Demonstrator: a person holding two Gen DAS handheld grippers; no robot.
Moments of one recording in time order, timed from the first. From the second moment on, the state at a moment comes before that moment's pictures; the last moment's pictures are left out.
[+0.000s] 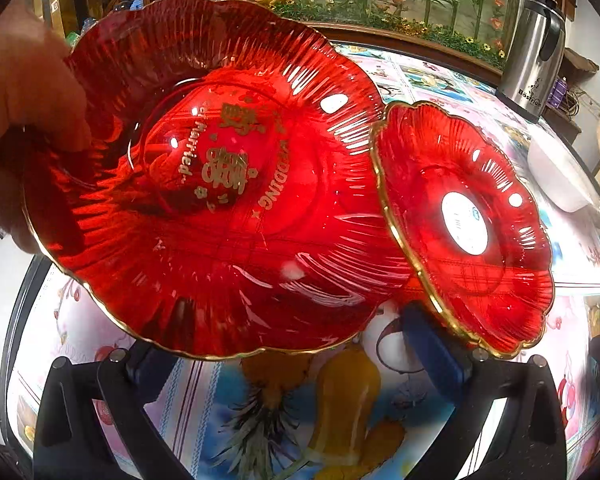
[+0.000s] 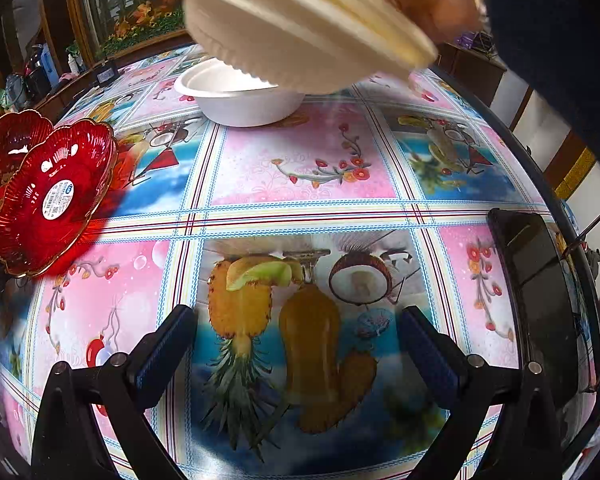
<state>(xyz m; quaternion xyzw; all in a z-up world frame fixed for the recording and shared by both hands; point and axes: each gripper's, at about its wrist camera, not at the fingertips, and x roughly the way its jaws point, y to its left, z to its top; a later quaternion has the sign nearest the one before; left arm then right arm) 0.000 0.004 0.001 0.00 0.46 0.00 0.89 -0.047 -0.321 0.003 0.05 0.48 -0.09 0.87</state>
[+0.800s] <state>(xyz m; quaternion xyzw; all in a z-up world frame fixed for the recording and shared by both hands) 0.000 0.005 0.002 0.00 0.46 0.00 0.89 -0.048 -0.319 0.003 0.05 0.48 -0.09 0.87</state>
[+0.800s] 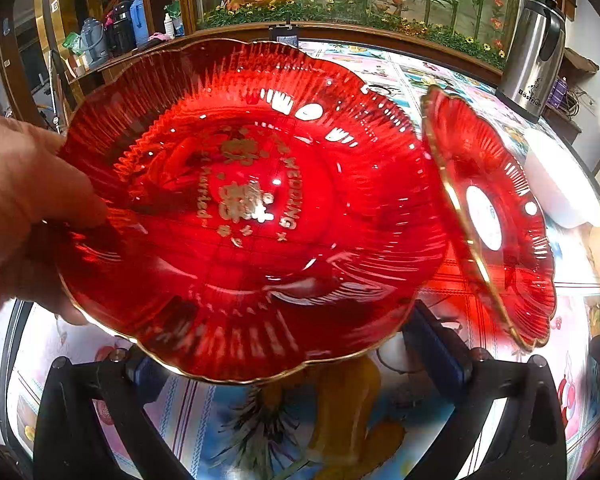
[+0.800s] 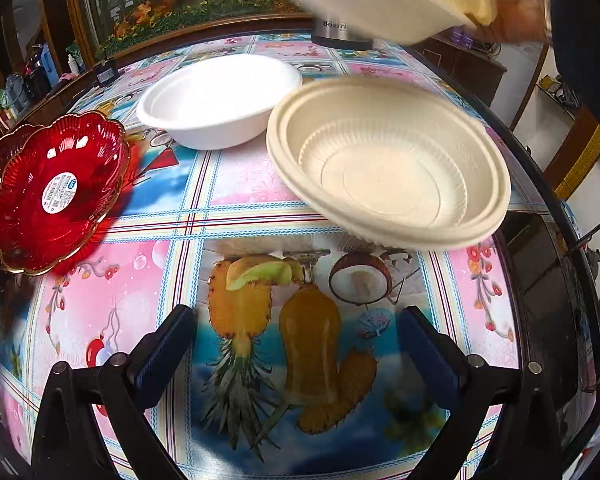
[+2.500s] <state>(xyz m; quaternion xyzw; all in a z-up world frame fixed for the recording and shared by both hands) -0.001 0.003 0.000 -0.01 0.46 0.00 0.89 -0.047 -0.319 0.003 0.05 0.48 -0.09 0.87</state>
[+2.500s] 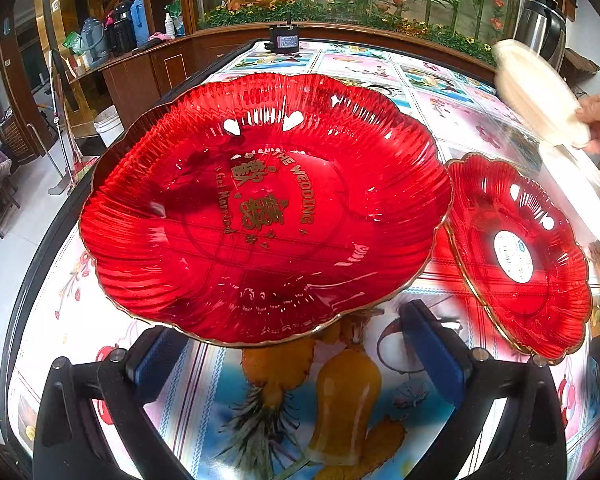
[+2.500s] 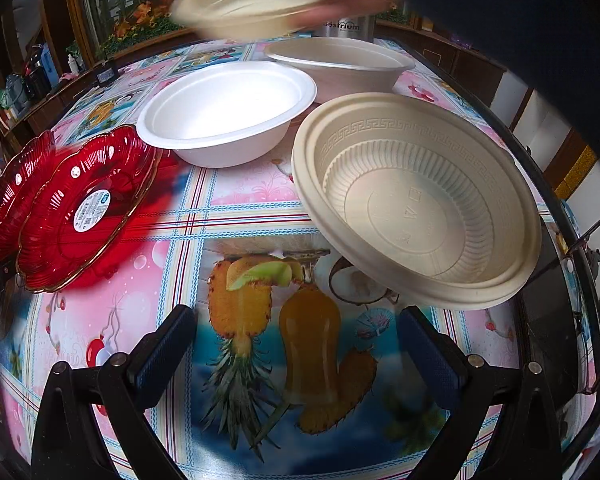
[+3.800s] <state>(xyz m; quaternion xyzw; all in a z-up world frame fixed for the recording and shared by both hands) -0.051 0.013 0.033 -0.03 0.40 0.02 0.91 -0.047 -0.318 0.003 0.05 0.48 -0.09 0.87</state>
